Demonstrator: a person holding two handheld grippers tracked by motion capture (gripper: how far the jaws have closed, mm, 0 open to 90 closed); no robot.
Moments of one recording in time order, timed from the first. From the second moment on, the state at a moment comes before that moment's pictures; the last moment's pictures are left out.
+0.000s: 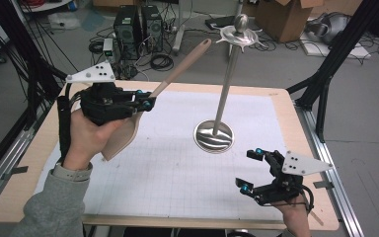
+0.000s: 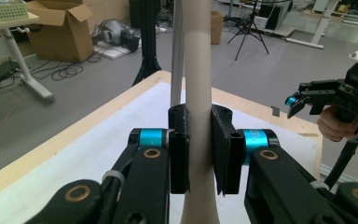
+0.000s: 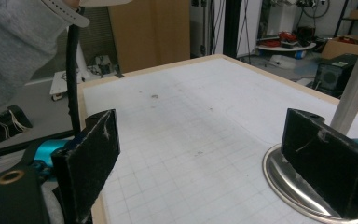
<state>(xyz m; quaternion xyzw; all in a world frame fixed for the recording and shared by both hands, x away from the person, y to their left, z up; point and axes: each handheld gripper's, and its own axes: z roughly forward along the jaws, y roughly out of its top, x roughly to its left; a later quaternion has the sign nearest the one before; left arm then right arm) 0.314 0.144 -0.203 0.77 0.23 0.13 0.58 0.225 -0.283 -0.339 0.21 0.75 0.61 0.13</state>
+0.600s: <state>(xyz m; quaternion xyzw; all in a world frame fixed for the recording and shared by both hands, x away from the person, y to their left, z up) 0.320 0.136 -0.202 0.77 0.23 0.13 0.57 0.223 -0.286 -0.338 0.21 0.75 0.61 0.13</state>
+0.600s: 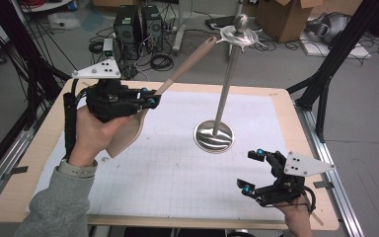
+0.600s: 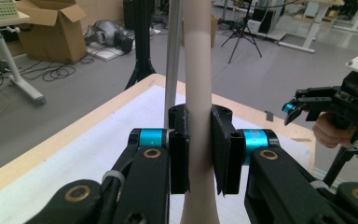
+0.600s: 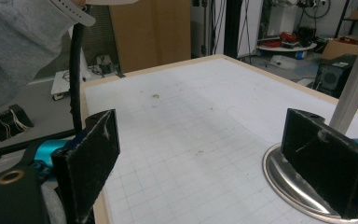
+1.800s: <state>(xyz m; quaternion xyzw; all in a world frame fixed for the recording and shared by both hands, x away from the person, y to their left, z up) 0.329 0.126 -0.208 0.78 0.24 0.12 0.57 0.218 -0.290 -0.338 0.21 0.75 0.61 0.13</state>
